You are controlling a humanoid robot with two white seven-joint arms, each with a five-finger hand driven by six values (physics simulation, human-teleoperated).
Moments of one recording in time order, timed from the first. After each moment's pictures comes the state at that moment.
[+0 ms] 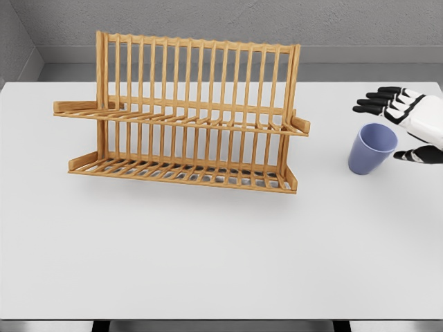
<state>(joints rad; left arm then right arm) 0.06 0.00 -0.22 -0.17 0.12 -0.02 -0.27 -0.14 -1.11 0.18 -1.72 0.25 -0.61 0.14</state>
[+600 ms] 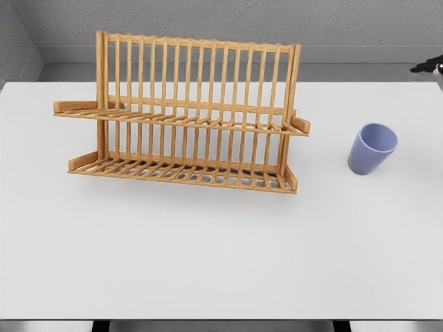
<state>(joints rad) 0.06 0.00 -0.22 -0.17 0.12 -0.02 -0.27 -0.57 -1.07 0.37 -1.30 0.24 -0.61 0.49</state>
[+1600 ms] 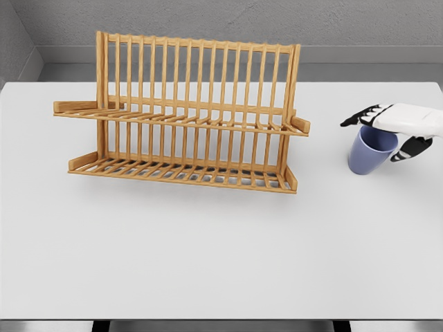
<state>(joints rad) 0.06 0.00 -0.22 -0.17 0.12 -0.02 -0.27 -0.69 -0.94 0.63 -1.26 0.25 -0.61 0.59</state>
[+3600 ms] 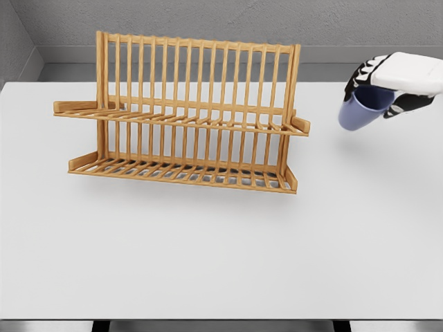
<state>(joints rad) 0.06 0.00 -0.22 -0.17 0.12 -0.02 -0.27 -0.82 -0.94 0.60 -1.38 0.24 -0.61 0.59</state>
